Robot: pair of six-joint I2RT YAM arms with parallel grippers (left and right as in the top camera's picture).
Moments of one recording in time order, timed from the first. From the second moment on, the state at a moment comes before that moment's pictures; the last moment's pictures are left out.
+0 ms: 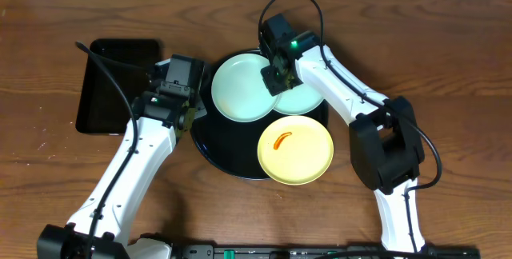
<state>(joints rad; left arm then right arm) -0.25 1.42 1.06 -0.79 -0.32 -0.59 0.54 2.24 1.84 -0.90 -0.02 0.13</state>
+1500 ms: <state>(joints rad) -0.25 1.42 1.06 -0.79 -0.32 -0.59 0.70 2.09 2.02 -0.90 0.49 -0.02</state>
